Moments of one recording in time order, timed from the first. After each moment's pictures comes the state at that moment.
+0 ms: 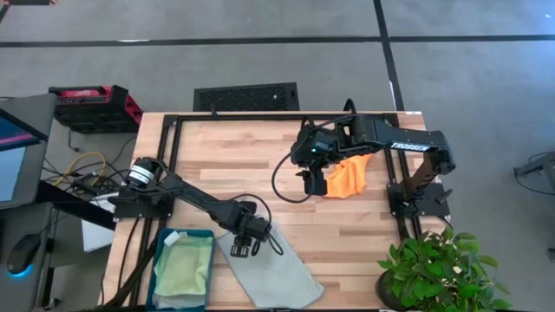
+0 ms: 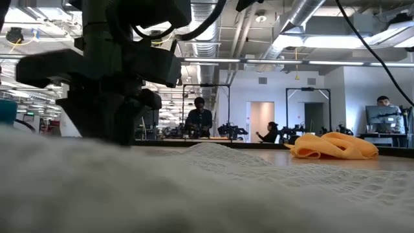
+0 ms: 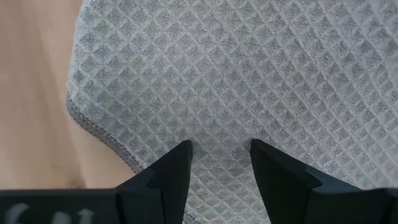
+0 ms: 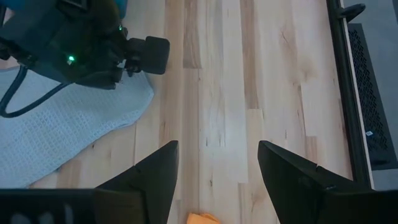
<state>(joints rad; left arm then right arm) -0.32 1.90 1.18 -0.68 -0.03 -0.20 0.03 1.71 1.96 -1.26 0.08 -0.09</state>
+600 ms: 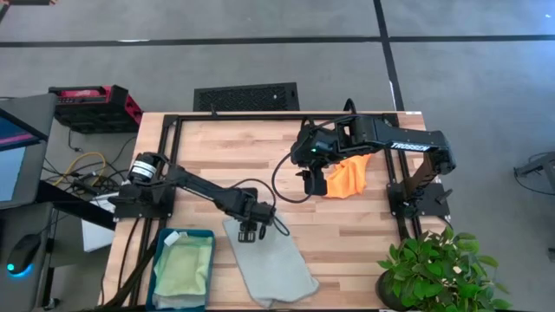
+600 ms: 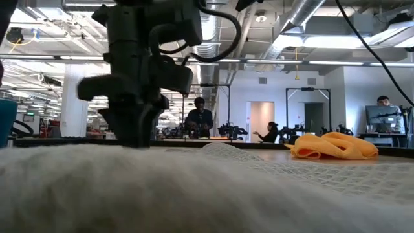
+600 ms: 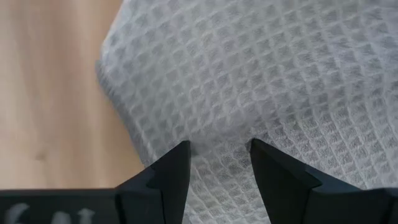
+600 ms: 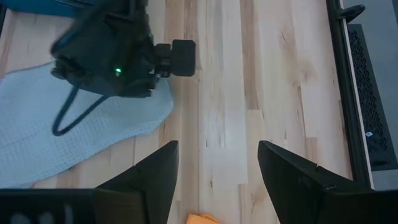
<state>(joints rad) -0.20 1.90 1.17 -0.69 -0.10 -0.19 0.03 1.71 1.96 -1.25 0.08 -0.09</state>
